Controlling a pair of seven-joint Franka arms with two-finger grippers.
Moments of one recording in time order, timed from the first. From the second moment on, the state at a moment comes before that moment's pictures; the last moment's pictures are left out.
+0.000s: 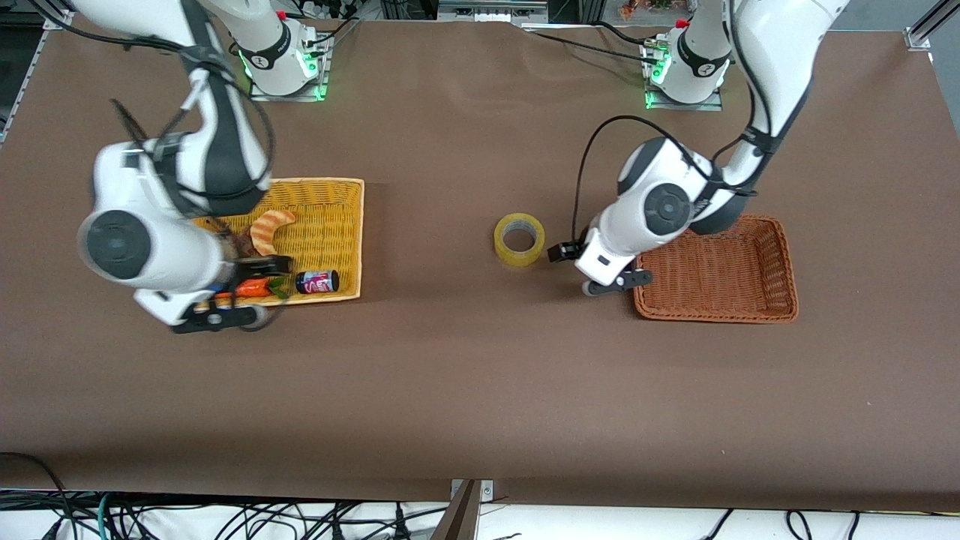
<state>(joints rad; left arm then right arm) -0.04 0.53 -0.53 -1.87 0.09 2.27 -0.83 0.40 0.48 -0.30 -1.41 0.08 1.66 -0.07</state>
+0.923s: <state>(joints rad) -0.11 0.65 -0.62 -1.89 0.41 2.32 -1.05 -0.01 0.02 -0.03 -1.69 0.05 1.62 -0.09</state>
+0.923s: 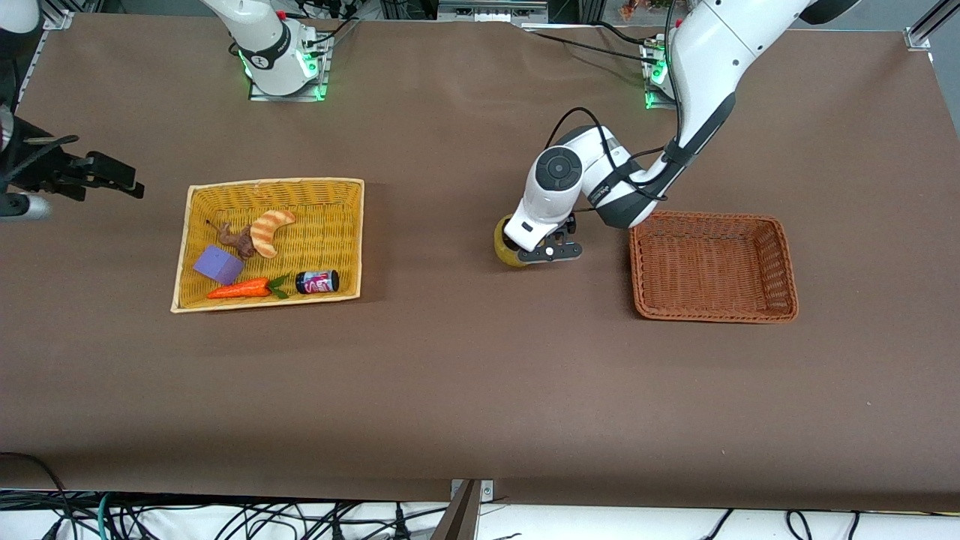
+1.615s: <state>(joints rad) -0.10 0.65 -0.62 -1.97 0.45 2.43 -1.08 -0.04 -0.02 0.00 -1.70 -0.01 1.64 -0.04</state>
